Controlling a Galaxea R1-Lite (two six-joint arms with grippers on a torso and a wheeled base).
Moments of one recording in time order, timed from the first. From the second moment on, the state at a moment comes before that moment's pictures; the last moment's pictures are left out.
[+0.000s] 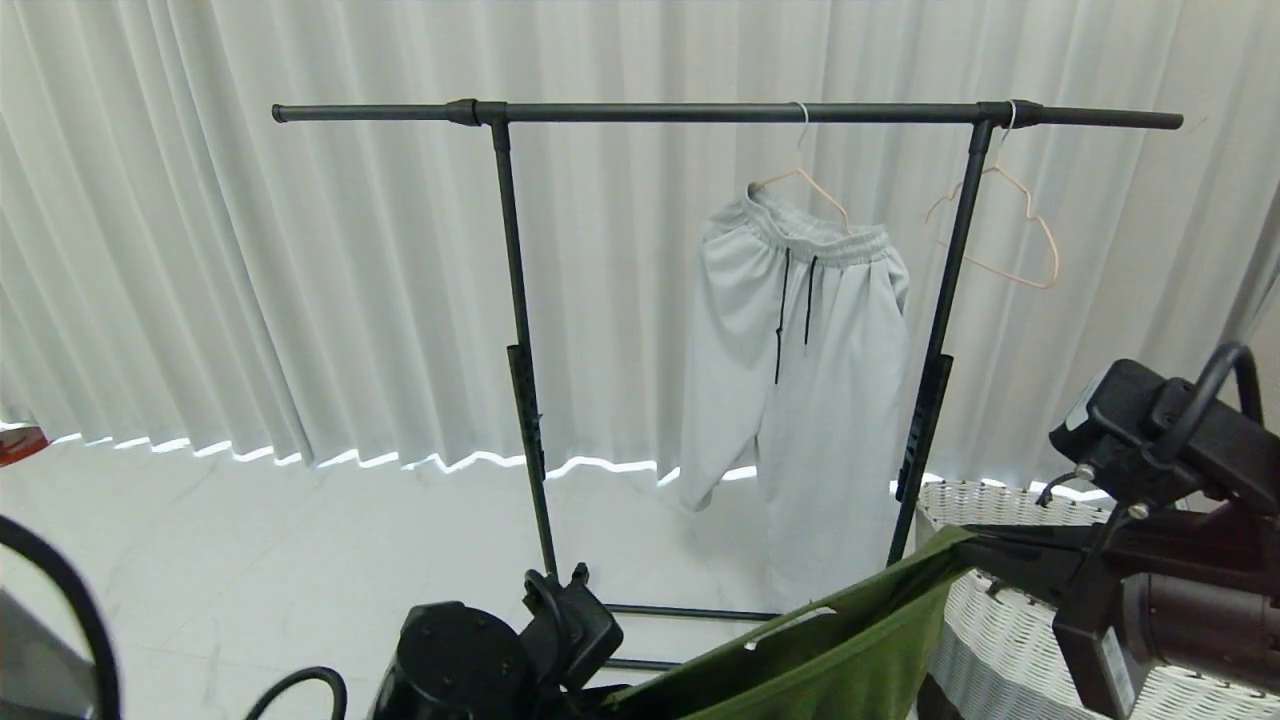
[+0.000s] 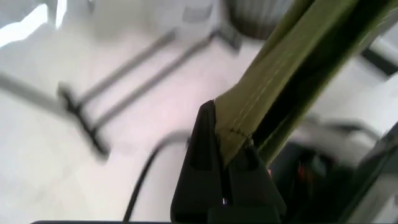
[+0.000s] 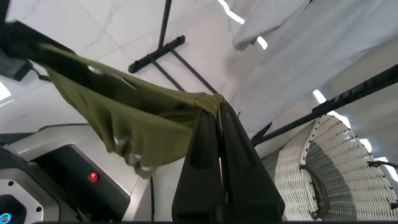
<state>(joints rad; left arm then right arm) -0.83 1.78 -0.28 -0.83 -0.01 -0.01 0.94 1.23 -0.80 0.08 -0.26 -0.05</state>
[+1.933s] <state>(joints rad) -0.85 1.42 -1.49 0.28 0.29 0.04 0.84 0.99 -1.43 0.83 0.07 -0.07</state>
